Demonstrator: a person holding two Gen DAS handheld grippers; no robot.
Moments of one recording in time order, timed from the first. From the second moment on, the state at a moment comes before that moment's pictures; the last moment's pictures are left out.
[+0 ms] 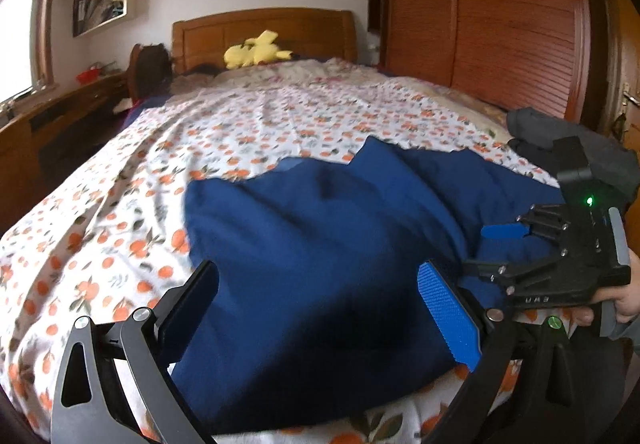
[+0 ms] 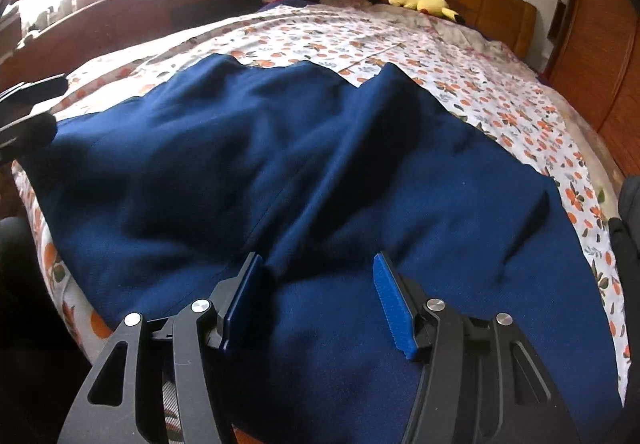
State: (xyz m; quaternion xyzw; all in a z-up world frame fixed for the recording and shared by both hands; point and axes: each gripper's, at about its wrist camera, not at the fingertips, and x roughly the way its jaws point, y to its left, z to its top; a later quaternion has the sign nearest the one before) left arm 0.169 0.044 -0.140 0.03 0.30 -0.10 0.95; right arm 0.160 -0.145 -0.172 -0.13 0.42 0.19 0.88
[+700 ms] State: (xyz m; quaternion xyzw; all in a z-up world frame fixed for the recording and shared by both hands) left arm 0.130 0.118 -0.177 -0.07 0.38 -0.02 0.92; right arm 0.159 -0.153 -0.175 -0.12 0.41 0.20 0.88
